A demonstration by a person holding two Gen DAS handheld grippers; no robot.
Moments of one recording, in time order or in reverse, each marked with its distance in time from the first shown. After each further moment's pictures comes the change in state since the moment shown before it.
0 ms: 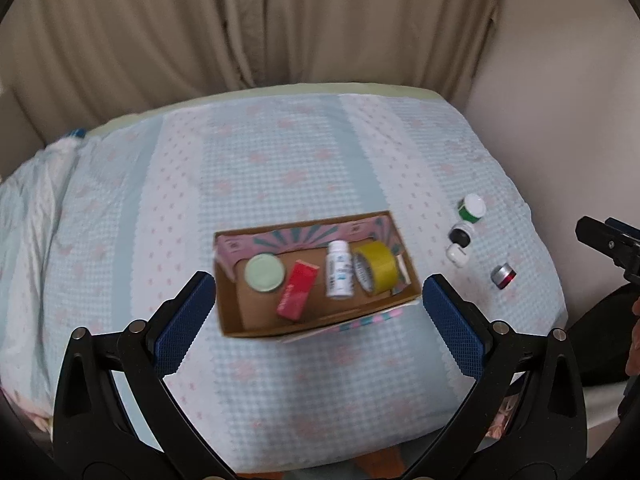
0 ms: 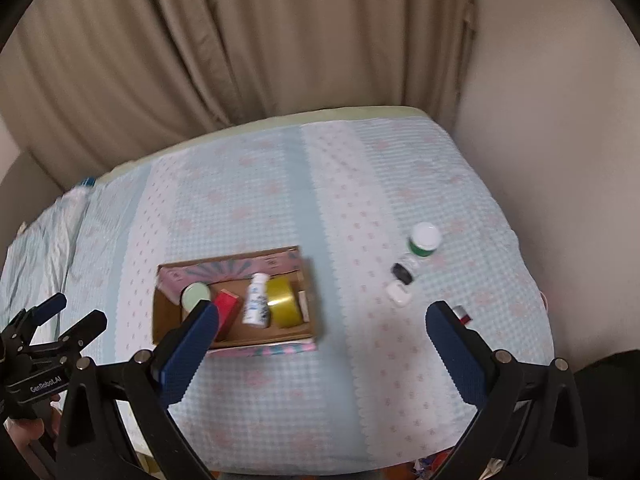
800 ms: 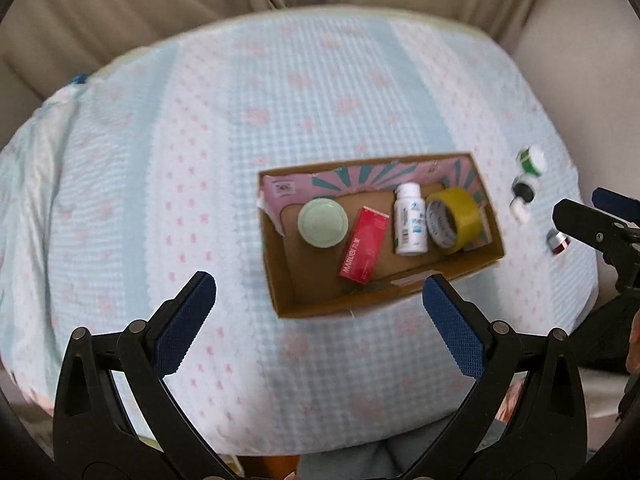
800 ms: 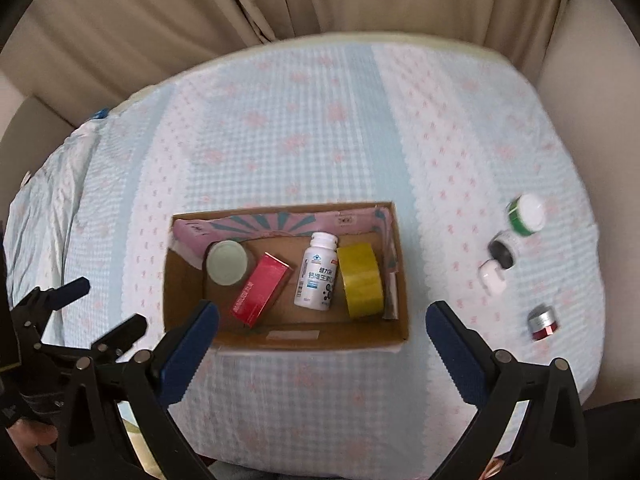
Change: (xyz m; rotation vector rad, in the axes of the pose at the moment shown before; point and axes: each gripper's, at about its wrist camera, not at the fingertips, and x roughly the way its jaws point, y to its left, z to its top) left arm 0.088 0.100 -0.014 -0.044 0.241 0.066; right arm 0.139 0.106 0.014 -0.122 0.253 0.106
